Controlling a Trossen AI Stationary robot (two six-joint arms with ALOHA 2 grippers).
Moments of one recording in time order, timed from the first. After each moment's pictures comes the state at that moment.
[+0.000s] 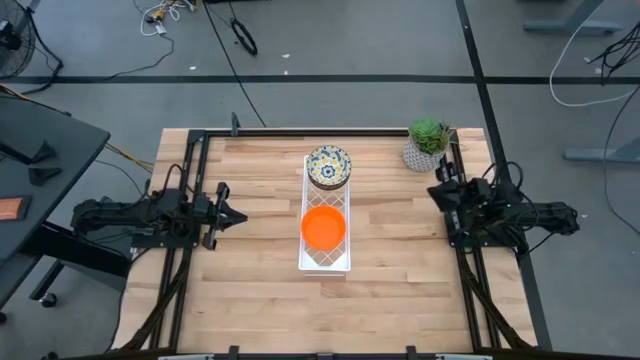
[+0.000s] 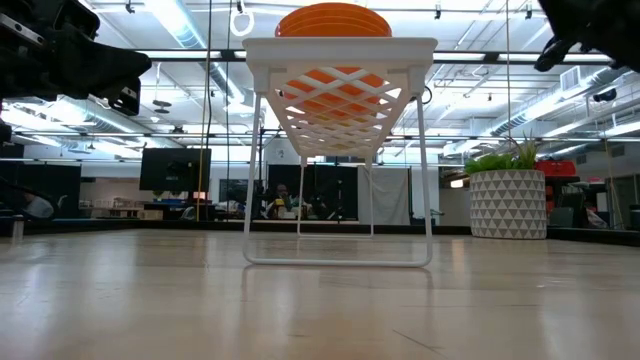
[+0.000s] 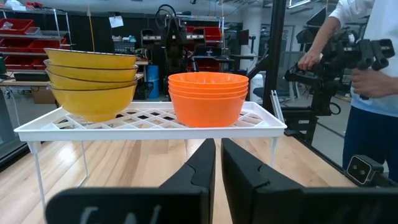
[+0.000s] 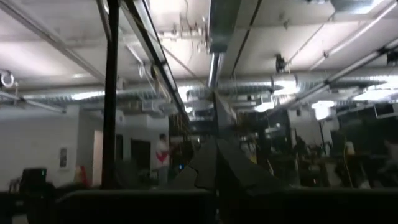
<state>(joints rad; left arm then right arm) -0.02 0.01 0.01 0.09 0.07 -0.04 -0.02 0.00 0.02 0.56 -0.04 0.06</state>
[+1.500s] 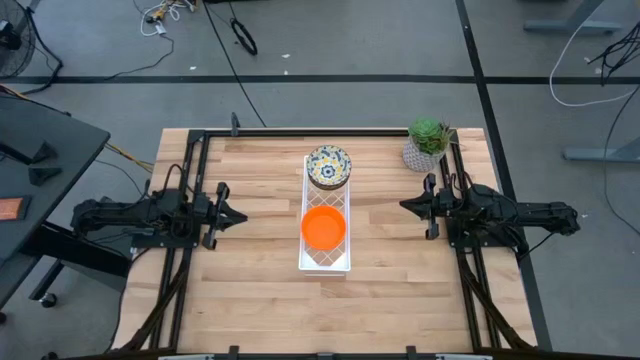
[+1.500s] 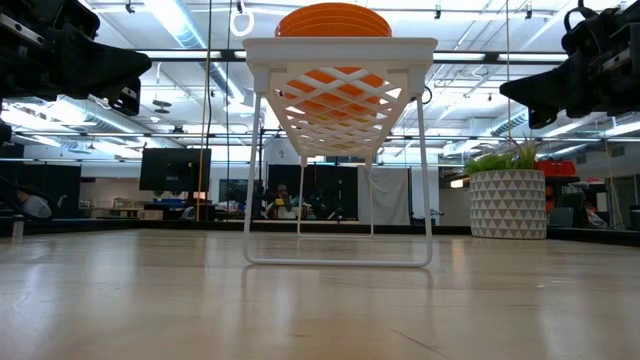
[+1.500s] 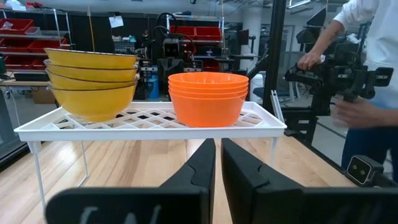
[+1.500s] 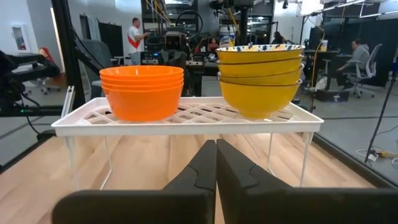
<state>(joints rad) -0.02 0.01 0.01 0.09 0.07 -0.04 -0.02 0.00 0.02 0.02 0.04 -0.02</state>
